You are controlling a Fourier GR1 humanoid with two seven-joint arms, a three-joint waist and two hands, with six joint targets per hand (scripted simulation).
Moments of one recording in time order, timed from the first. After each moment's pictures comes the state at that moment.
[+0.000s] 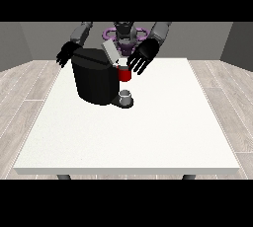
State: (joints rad) left arm -1.17 0.45 0.07 -0.61 -0.71 -0.17 -0.18; right arm -0.33 -0.05 -0.08 -1.35 -0.04 -0.17 -0.07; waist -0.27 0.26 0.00
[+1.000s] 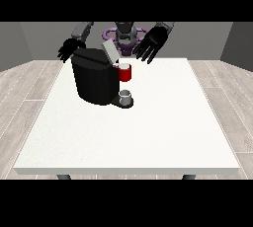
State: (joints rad) left arm -1.11 0.42 0.07 -0.63 -0.74 -0.23 -0.17; right arm -0.26 -0.04 -0.09 -1.32 -0.06 -0.16 -0.10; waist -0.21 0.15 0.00
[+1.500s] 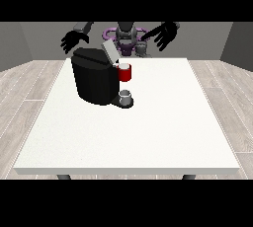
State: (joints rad) left arm -0.92 0.25 0.26 -0.64 -0.49 -0.21 -0.21; right arm -0.14 -0.06 -0.10 -1.34 -0.07 -0.14 -0.12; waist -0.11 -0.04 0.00
